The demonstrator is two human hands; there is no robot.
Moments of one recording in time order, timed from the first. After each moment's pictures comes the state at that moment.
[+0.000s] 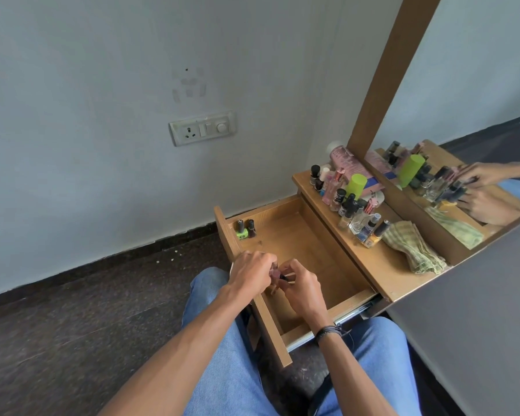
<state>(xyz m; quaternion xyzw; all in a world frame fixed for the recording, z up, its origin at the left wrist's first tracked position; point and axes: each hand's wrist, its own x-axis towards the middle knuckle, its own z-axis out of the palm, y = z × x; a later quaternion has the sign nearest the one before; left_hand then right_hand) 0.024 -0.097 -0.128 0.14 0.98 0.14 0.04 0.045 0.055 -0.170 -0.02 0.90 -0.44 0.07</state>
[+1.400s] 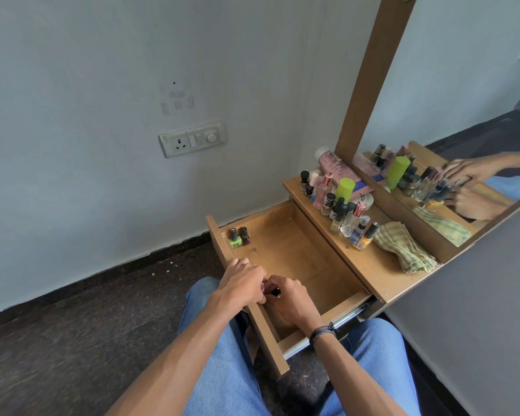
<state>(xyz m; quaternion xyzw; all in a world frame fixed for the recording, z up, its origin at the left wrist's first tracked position) 0.021 -0.104 -0.122 0.16 0.98 0.03 0.14 0.043 0.049 -0.169 -0.12 0.94 -0.31 0.10</state>
